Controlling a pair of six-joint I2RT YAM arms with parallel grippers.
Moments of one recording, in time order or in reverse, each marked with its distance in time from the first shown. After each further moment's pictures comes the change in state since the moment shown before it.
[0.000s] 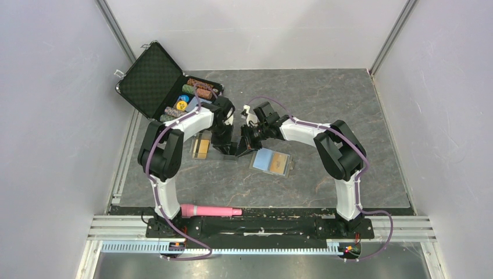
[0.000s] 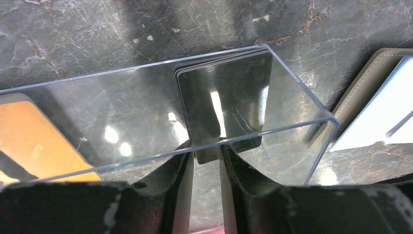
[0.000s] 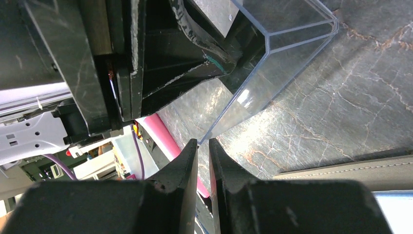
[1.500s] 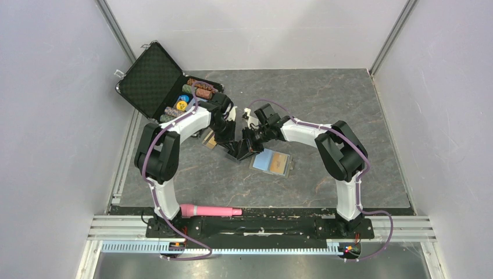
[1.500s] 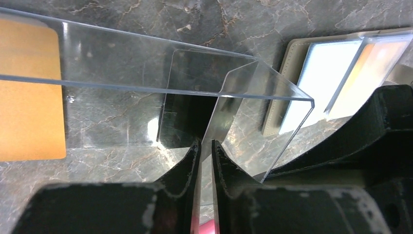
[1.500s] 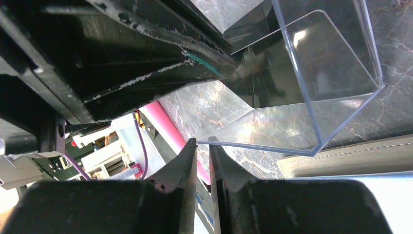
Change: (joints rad) left arm -0.003 -0.038 0.008 0.048 0.145 0.024; right arm 0.000 -0.016 -0.023 -0.045 -0.019 -0.007
